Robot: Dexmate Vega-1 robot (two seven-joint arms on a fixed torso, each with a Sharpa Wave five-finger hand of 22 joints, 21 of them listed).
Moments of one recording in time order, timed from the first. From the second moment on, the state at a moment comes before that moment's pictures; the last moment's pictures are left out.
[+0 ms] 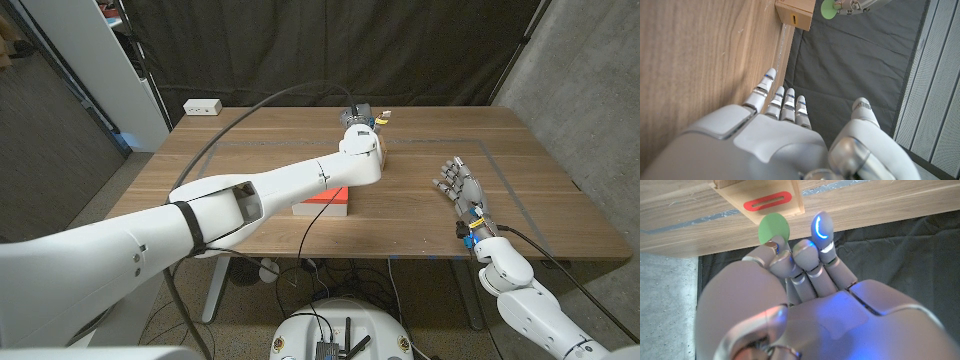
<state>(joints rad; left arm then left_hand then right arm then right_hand) 0.15 0.09 1.25 -1.36 0.27 1.06 0.31 0.91 0.07 0.74 -0.18 0.24 0.84 0.04 0.57 0.42 1.39 -0.19 1.43 0.57 1.40 -0.21 1.46 0.57 1.06 -0.18 1.55 0.31 -1.35 -0.60 -0.19 -1.68 0.64 0.41 -0.18 0.18 0.07 0.33 -0.14 0.17 0.10 0.08 0.19 0.18 0.18 0.10 0.20 0.19 0.08 0.07 0.24 0.36 0.36 0.12 0.20 0.17</state>
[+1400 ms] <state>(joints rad) 0.17 0.04 1.23 -1.27 0.31 0.99 0.32 0.92 0.07 0.73 -0.18 0.24 0.84 0.04 0.57 0.42 1.40 -0.19 1.43 0.57 1.40 -0.21 1.46 0.57 1.06 -0.18 1.55 0.32 -1.36 -0.59 -0.19 -1.68 0.64 0.41 -0.19 0.18 0.07 0.33 -0.14 0.17 0.10 0.08 0.19 0.18 0.18 0.10 0.20 0.19 0.08 0.07 0.24 0.36 0.36 0.12 0.20 0.17</state>
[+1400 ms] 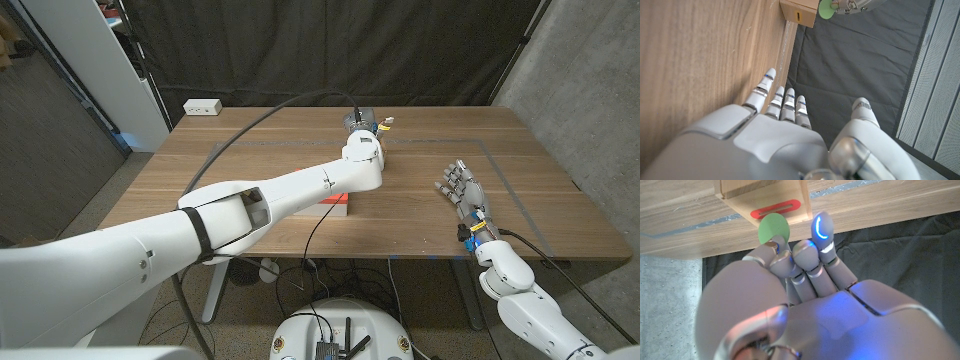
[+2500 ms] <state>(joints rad) 0.17 0.03 1.23 -1.23 0.32 0.97 0.30 0.92 0.07 0.73 -0.18 0.24 0.84 0.04 0.57 0.42 1.39 -0.19 1.43 0.58 1.40 -0.21 1.46 0.56 1.06 -0.18 1.55 0.32 -1.36 -0.59 -0.19 -1.67 0.65 0.40 -0.20 0.18 0.07 0.33 -0.14 0.17 0.10 0.08 0.19 0.18 0.18 0.10 0.20 0.19 0.08 0.07 0.24 0.36 0.36 0.12 0.20 0.17</state>
